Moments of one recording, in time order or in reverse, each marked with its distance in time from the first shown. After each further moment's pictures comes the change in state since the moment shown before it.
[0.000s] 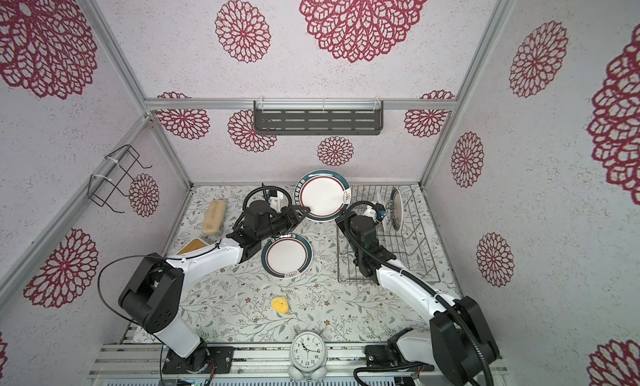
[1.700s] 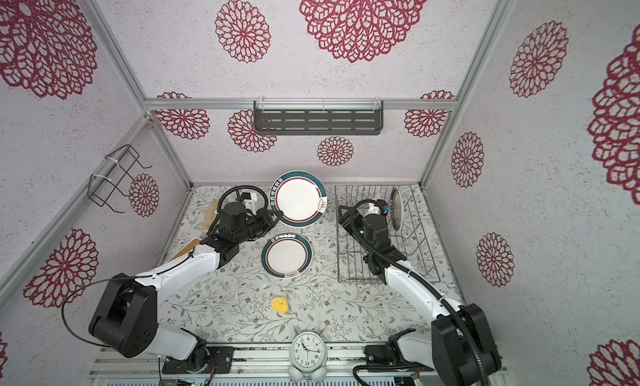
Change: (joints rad) left arm 0.163 -0.212 -0.137 -0.214 -0.016 0.110; right arm -0.124 -0.040 -0.030 -0.052 -0.303 -0.216
